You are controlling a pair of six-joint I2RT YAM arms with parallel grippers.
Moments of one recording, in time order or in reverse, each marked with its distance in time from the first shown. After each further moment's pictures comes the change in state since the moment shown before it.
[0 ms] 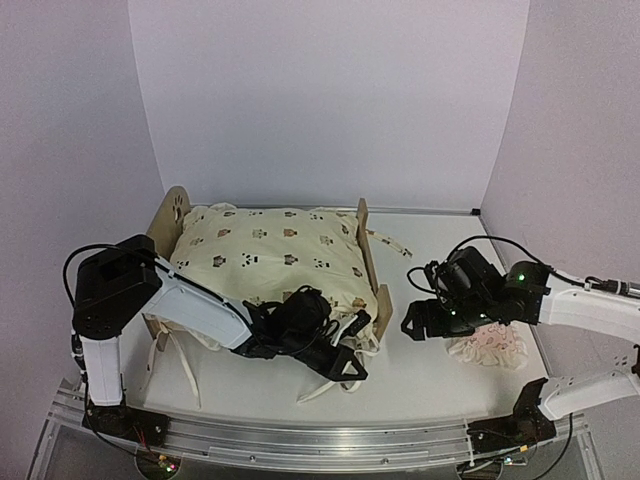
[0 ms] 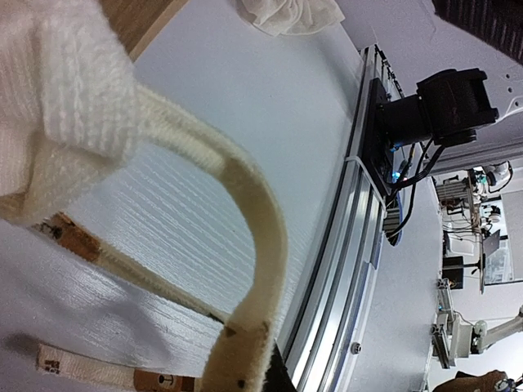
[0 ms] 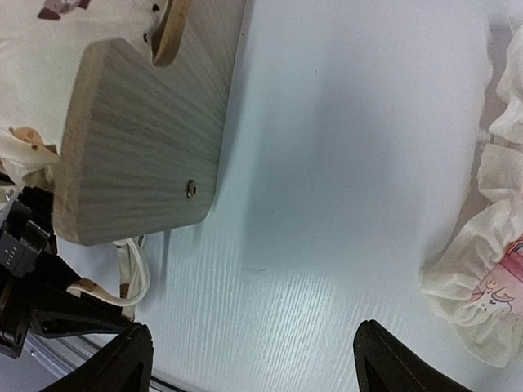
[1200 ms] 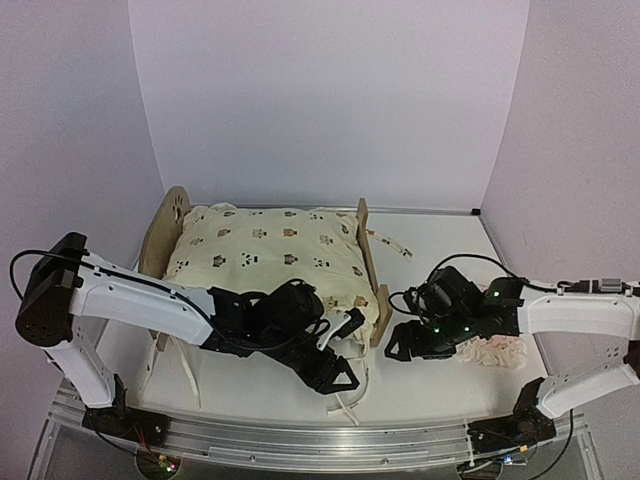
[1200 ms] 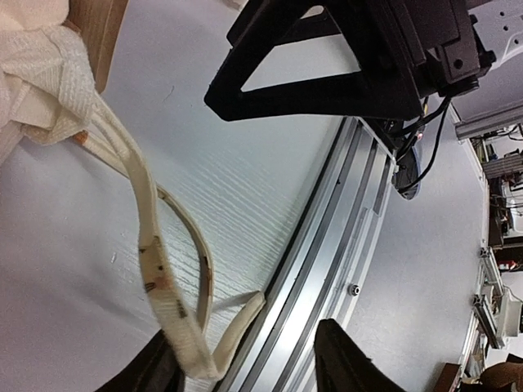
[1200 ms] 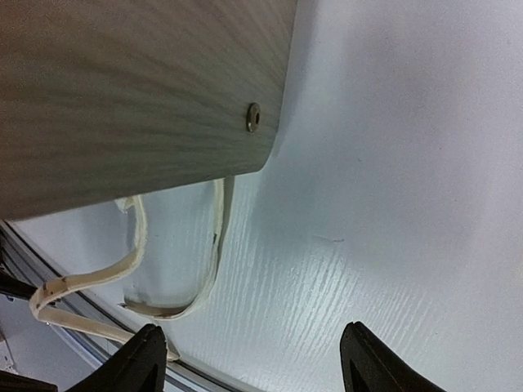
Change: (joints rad) left arm -0.097 -0.278 0.006 -0.403 -0.216 0.142; right arm 0.053 0.113 -0.084 0.155 -0.187 0.064
